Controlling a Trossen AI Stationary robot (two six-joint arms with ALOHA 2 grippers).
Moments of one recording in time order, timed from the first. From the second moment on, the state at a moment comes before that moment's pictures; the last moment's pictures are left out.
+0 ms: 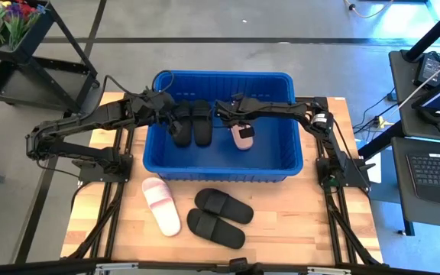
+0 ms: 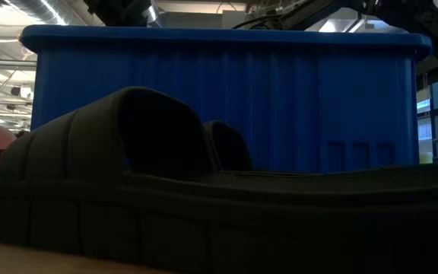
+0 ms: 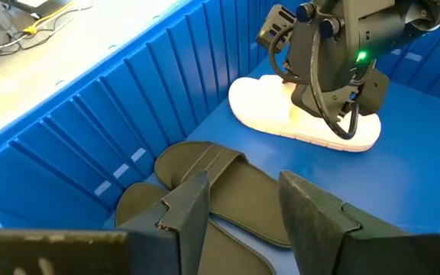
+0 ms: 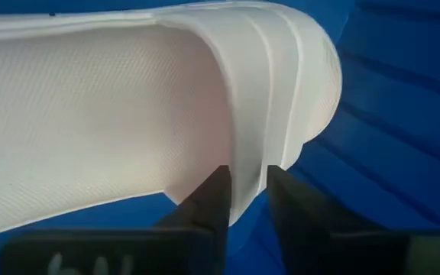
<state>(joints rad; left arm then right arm) 0.34 1.03 1.02 -0.62 -0.33 -0.15 -0.35 2.15 1.71 -0.98 0.56 -0.63</state>
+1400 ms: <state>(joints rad) -0.23 0.95 1.02 -0.56 -0.32 -0.31 0.24 1.72 2.04 -1.03 0.26 0.13</state>
